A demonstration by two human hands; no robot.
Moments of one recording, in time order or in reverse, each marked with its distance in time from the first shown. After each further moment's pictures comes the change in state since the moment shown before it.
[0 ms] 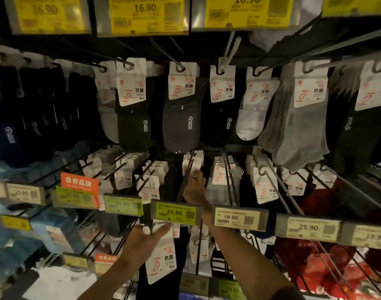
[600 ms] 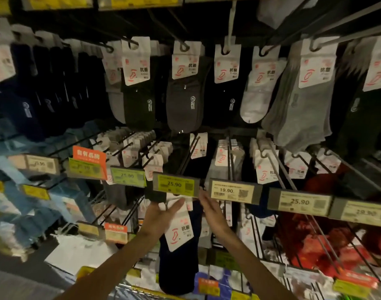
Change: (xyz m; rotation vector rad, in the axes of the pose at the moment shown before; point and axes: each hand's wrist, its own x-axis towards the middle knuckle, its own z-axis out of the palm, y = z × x) left_hand -0.029 0.011 0.036 -0.181 0.027 0.033; right_hand -0.131 0.068 -0.034 0.669 -0.382 0.204
